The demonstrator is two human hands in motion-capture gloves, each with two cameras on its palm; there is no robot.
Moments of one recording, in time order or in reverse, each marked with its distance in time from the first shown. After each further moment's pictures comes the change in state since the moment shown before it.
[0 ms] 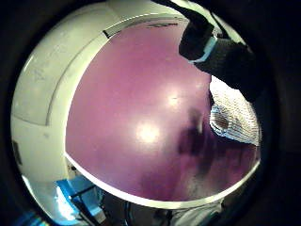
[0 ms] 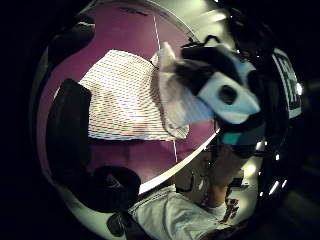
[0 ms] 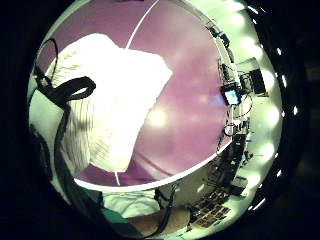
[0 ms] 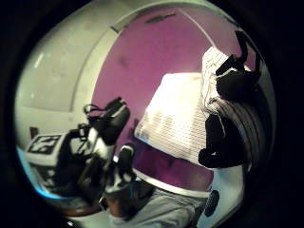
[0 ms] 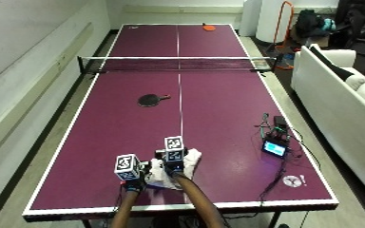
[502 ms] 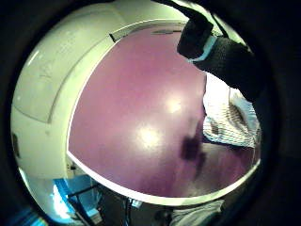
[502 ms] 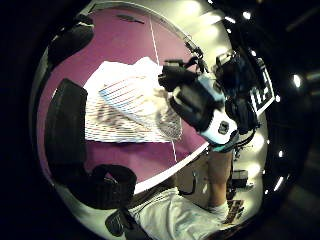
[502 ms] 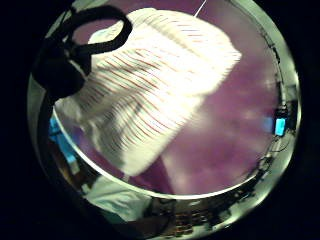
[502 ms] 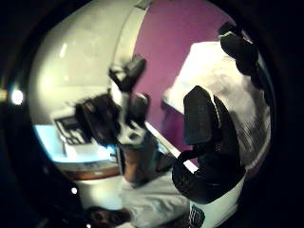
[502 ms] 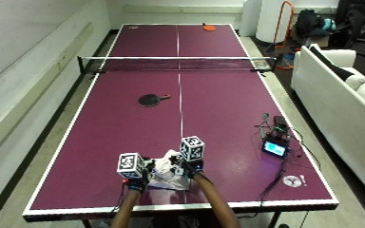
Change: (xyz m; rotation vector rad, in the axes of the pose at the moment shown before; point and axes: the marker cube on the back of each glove) left arm 0.001 -0.022 0.012 0.108 0.009 0.063; right arm 0.046 0.063 -0.029 -0.289 -0.244 -0.232
